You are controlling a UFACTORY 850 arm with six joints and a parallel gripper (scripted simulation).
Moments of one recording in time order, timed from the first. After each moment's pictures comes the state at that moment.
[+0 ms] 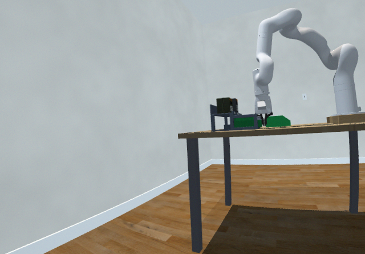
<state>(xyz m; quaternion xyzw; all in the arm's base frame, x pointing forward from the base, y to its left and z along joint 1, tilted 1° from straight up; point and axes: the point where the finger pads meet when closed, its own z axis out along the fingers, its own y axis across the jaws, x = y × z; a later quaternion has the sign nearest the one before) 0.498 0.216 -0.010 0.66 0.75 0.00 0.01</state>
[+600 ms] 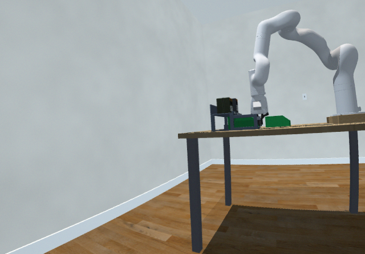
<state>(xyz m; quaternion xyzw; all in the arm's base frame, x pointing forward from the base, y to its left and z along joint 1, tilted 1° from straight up) 0.522 0.219 -0.010 0.66 0.75 0.00 0.01</state>
